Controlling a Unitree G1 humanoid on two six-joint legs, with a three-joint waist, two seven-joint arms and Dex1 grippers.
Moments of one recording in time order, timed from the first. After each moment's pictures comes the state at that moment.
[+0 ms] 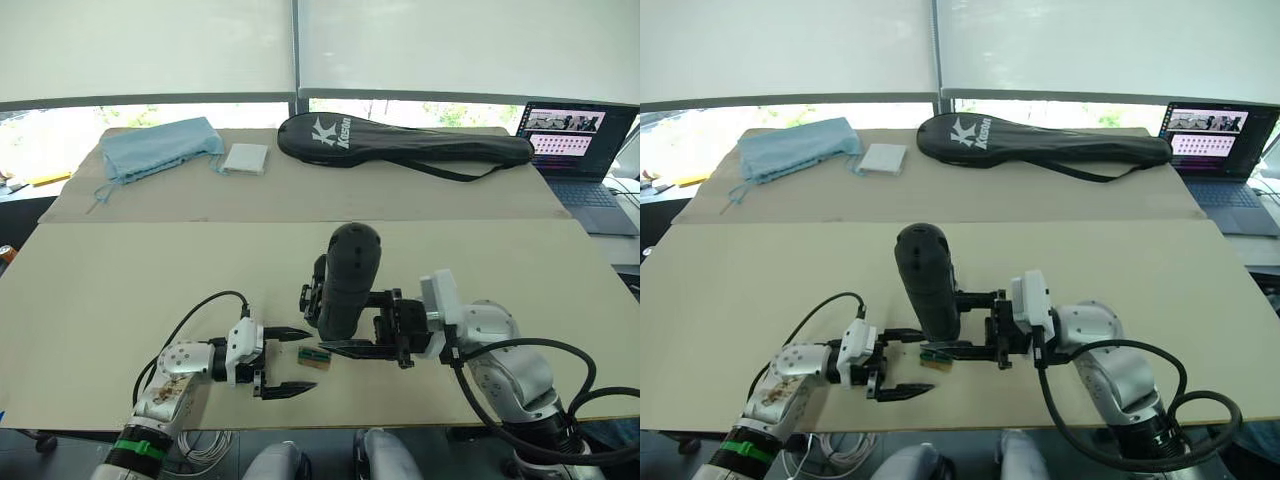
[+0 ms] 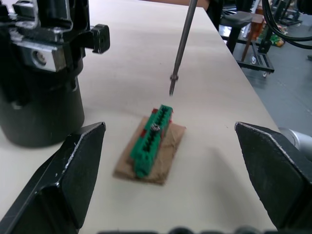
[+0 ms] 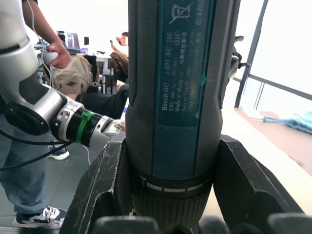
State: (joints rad) left arm -0.09 0.51 -0.14 0.08 -0.37 -0.10 -1.30; right arm -0.27 -0.48 0.16 -0.44 0.60 0.19 1.12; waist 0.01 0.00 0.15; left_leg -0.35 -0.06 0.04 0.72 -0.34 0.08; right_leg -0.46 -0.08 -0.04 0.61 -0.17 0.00
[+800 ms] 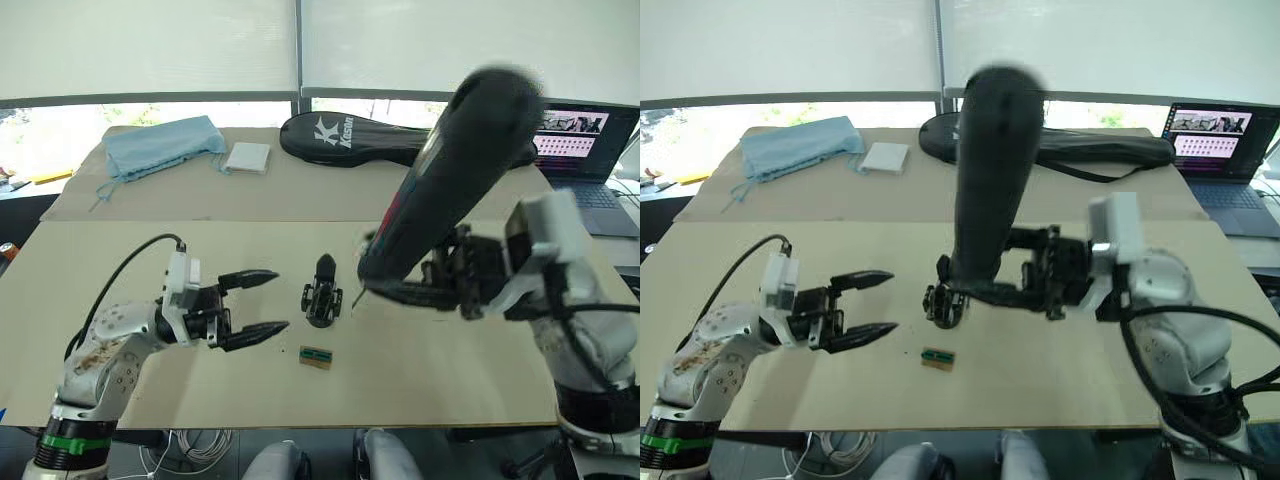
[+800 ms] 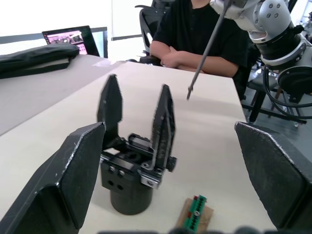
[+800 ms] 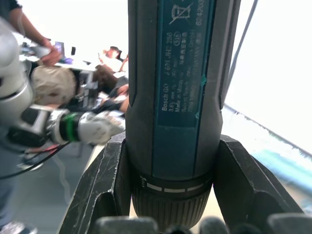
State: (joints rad) left arm -0.18 0.65 0.11 -0.24 -0.72 0.33 -1.15; right arm -0.48 -0.62 -0.09 -0.48 0.87 0.36 1.04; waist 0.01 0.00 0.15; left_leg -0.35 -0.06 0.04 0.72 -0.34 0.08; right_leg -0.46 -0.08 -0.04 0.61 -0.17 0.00
